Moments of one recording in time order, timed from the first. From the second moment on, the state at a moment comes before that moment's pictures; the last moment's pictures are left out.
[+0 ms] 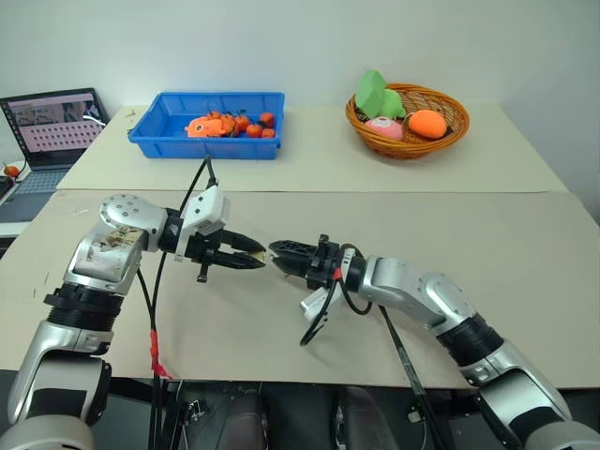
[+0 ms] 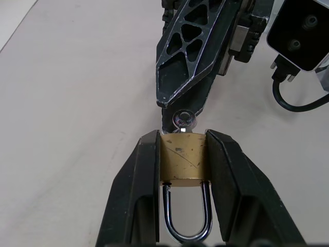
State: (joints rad) left arm -0.69 0.76 -0.15 0.13 -0.32 0.35 -1.49; right arm -0.62 -0.50 0.49 0.05 -0.89 -0.64 0.19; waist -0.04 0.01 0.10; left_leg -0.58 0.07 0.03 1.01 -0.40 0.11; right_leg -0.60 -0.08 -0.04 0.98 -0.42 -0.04
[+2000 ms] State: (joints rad) left arm -0.71 0.74 -0.14 0.15 -0.32 0.34 -1.47; right arm -0.66 -0.42 0.52 0.08 -0.89 -0.64 0.23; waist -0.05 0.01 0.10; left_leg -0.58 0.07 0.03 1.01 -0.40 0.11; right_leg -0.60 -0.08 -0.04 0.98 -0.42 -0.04
